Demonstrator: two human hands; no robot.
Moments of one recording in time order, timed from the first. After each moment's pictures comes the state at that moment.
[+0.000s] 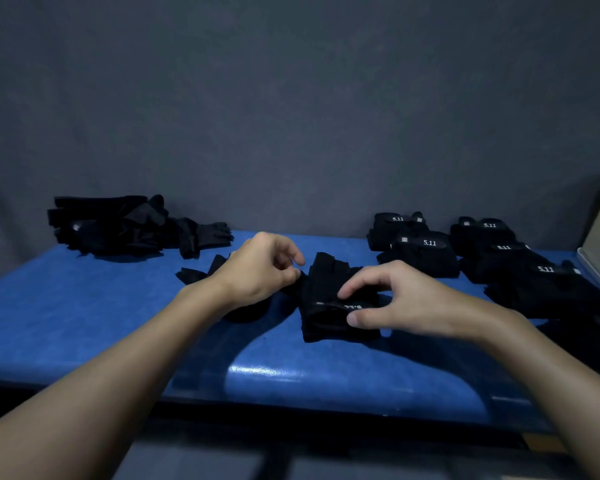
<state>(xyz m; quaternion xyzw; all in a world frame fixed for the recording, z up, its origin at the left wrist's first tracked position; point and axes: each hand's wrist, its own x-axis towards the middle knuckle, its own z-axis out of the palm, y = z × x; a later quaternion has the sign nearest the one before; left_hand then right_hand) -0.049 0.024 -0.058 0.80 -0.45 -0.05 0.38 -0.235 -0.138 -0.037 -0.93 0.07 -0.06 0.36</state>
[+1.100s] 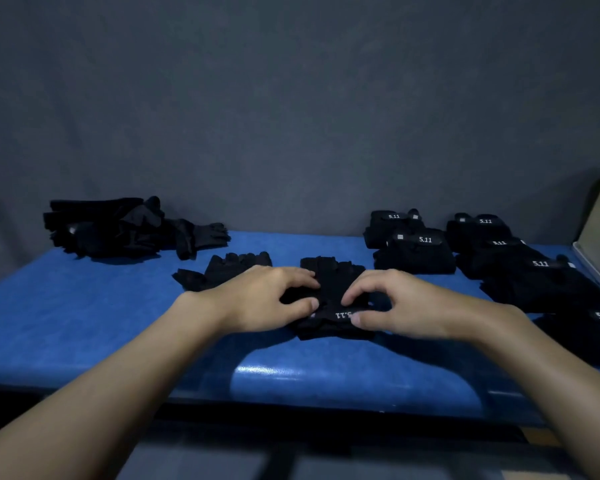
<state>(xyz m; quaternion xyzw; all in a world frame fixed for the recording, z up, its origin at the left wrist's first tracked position) -0.072 0.030 -0.060 0.81 -0.57 -0.05 0.15 -0.236 -0.146 -0.046 -0.96 0.06 -0.03 0.27</state>
